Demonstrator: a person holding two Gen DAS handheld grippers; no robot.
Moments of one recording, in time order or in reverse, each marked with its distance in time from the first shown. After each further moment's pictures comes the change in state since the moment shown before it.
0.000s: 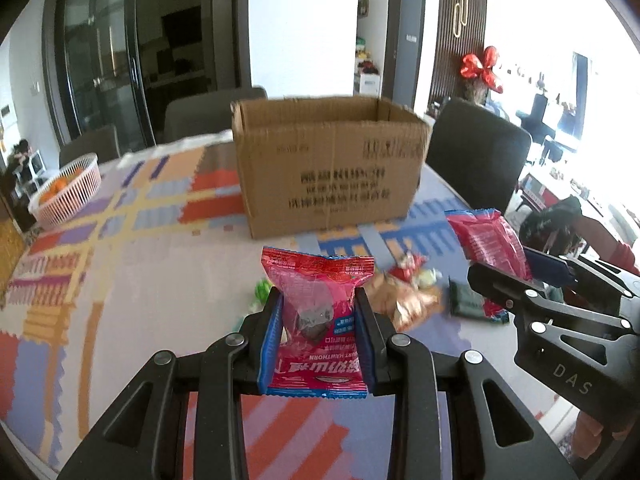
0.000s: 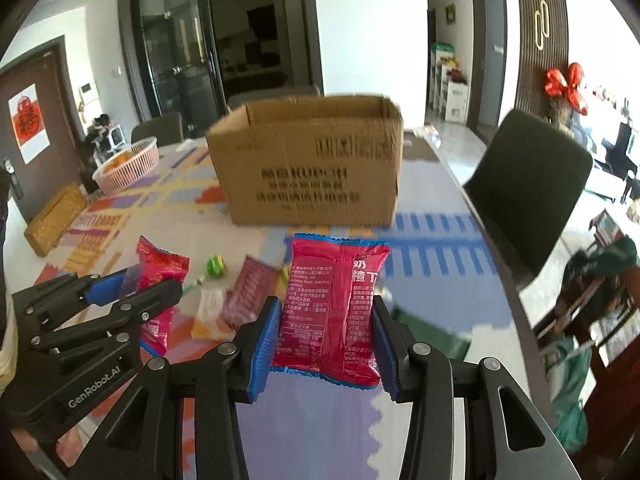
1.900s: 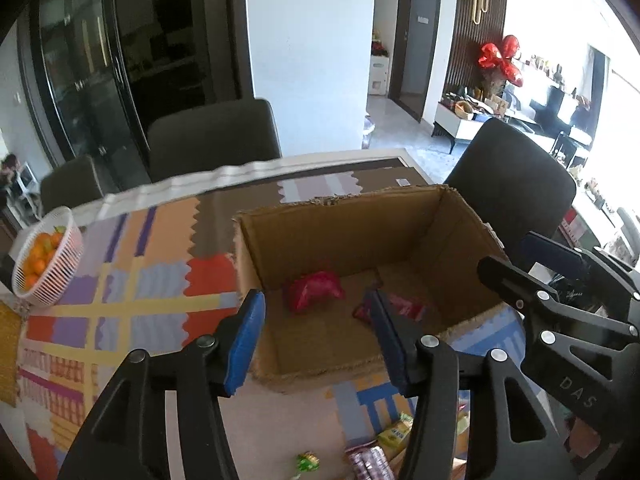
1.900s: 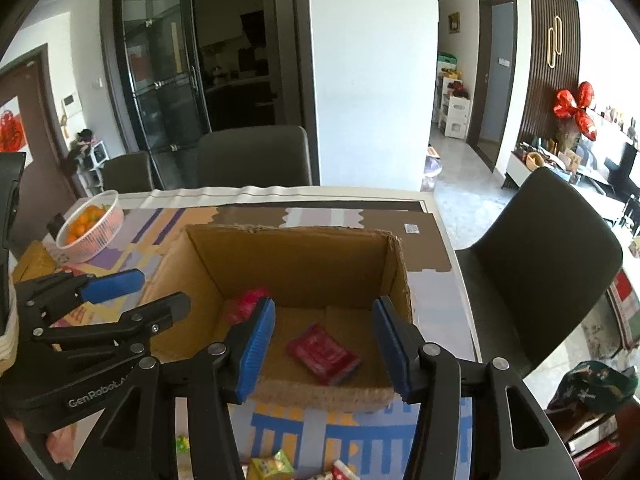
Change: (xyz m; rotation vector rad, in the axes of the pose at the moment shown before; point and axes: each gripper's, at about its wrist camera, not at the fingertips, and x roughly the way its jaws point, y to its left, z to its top) left arm 0.101 0.039 0.185 0.013 0.104 0.025; right arm 0.100 -0.027 0.195 -0.013 -0.001 -0.017
